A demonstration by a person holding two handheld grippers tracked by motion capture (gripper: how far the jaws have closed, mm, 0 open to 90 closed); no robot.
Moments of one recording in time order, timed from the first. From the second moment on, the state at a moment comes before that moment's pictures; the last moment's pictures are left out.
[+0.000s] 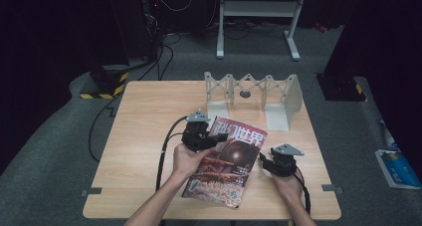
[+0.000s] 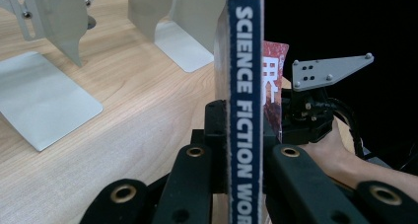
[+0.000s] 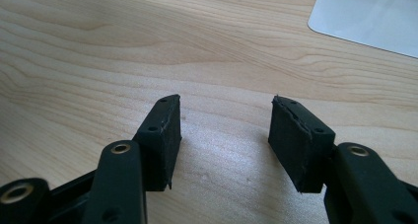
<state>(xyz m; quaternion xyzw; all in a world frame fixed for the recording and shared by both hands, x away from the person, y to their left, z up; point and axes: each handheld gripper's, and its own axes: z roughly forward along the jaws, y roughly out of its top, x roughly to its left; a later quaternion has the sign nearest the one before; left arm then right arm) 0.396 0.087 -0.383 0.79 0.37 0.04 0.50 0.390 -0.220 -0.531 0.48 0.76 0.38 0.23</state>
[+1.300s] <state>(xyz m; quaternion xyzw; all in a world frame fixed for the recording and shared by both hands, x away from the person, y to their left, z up) 0.413 0.078 -0.333 0.80 0.36 0.04 0.48 0.390 -0.221 -0.531 0.48 0.76 0.38 0.22</state>
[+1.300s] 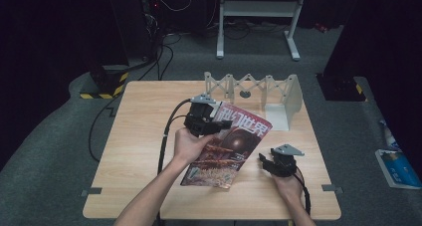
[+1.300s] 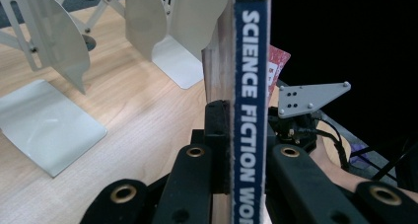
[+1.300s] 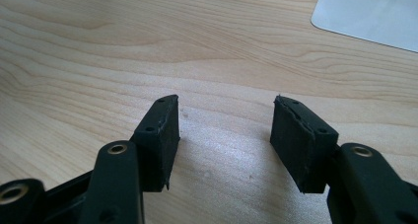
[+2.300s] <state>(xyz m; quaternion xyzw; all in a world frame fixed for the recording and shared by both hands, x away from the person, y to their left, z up) 0.438 0.073 -0.295 0.83 0.36 0.07 0.42 0.390 -0.221 -0.531 0.47 0.76 0.38 0.23</state>
